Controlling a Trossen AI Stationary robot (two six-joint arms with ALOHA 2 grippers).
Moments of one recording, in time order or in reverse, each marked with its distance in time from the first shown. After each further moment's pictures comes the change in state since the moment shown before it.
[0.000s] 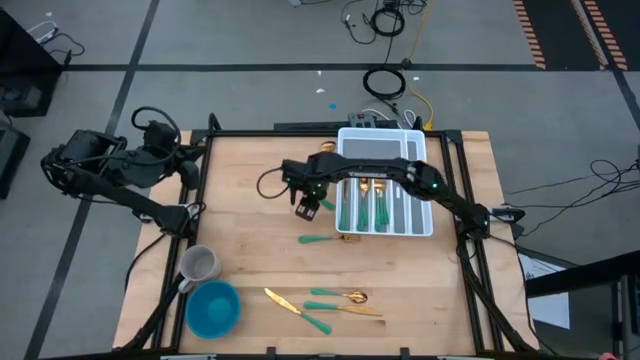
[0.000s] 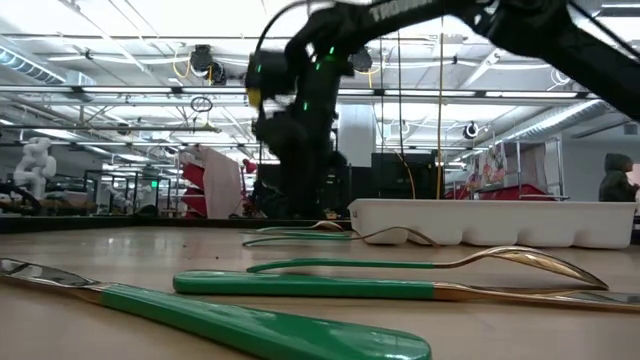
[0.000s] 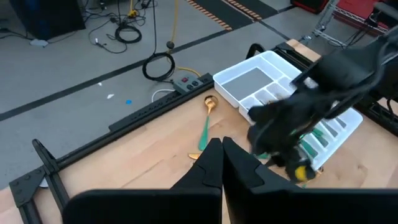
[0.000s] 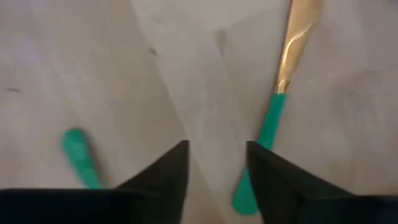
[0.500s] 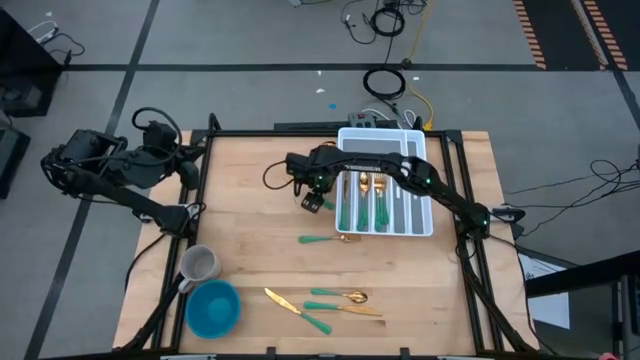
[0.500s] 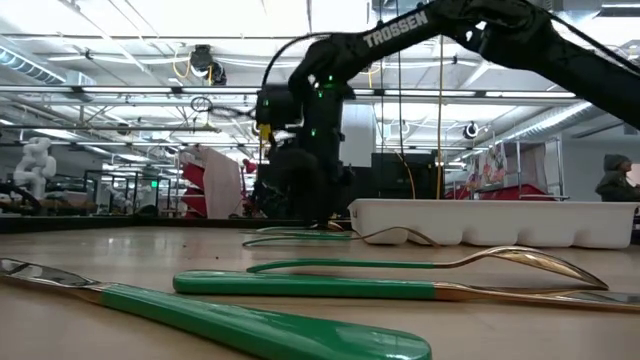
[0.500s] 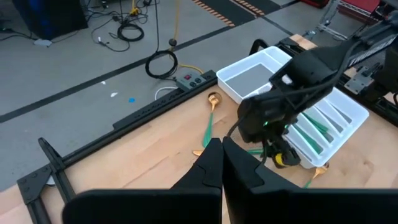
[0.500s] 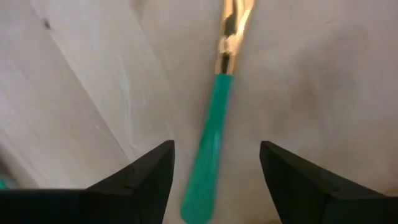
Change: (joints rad) left arm 0.000 0.000 0.000 -0.024 0.005 0.000; right arm -0.067 0.058 0.003 -0.053 -0.010 -0.029
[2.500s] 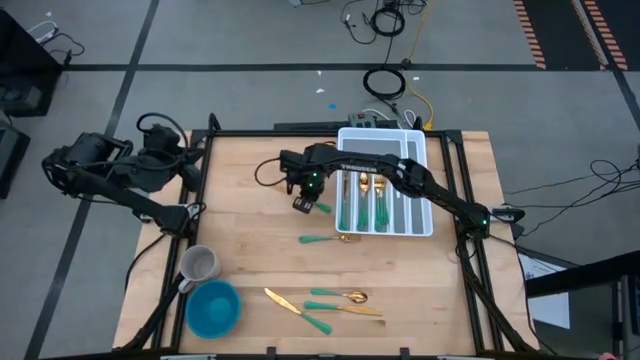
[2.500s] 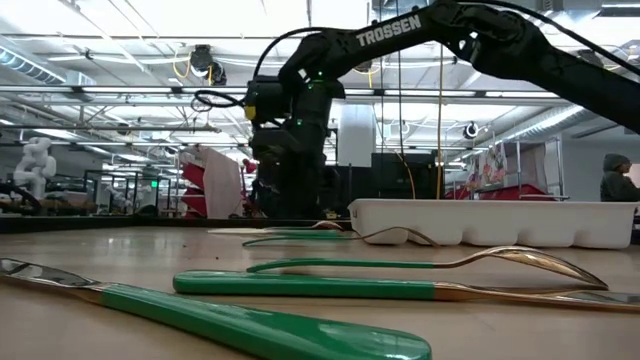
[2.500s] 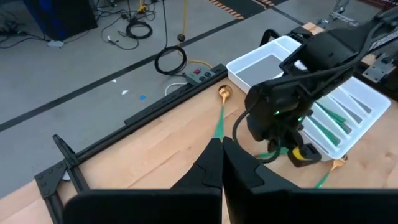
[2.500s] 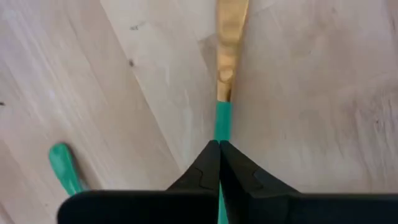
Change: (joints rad) left arm 0.000 -0.003 -0.046 -0.030 -0.009 -0.006; right arm 0.008 0.081 0.179 -0.044 -0.135 -0.010
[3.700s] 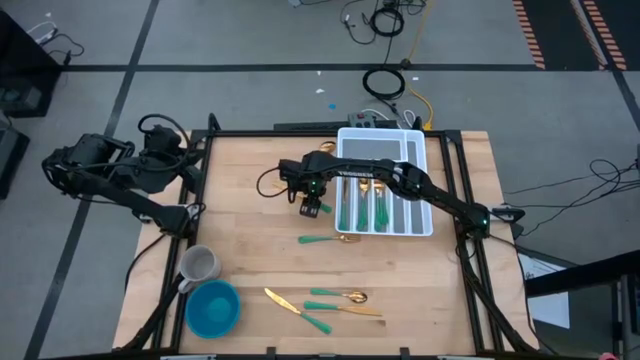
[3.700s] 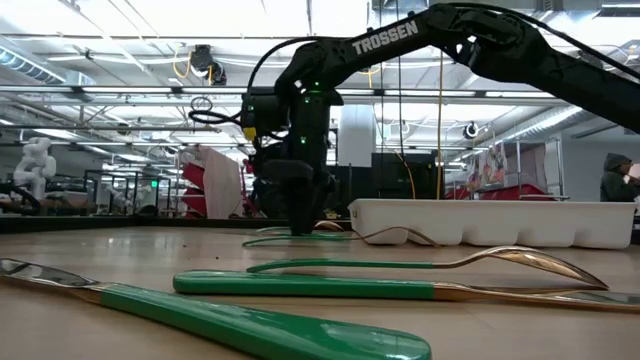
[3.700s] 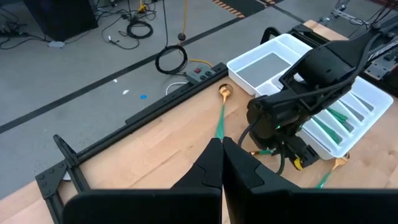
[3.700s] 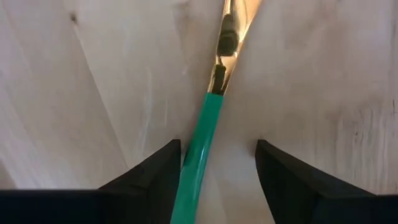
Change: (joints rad) left arm 0.000 -0.004 -0.008 0.004 0.000 0.004; right arm 0.032 0.079 -0.036 -0.015 0.150 -0.171
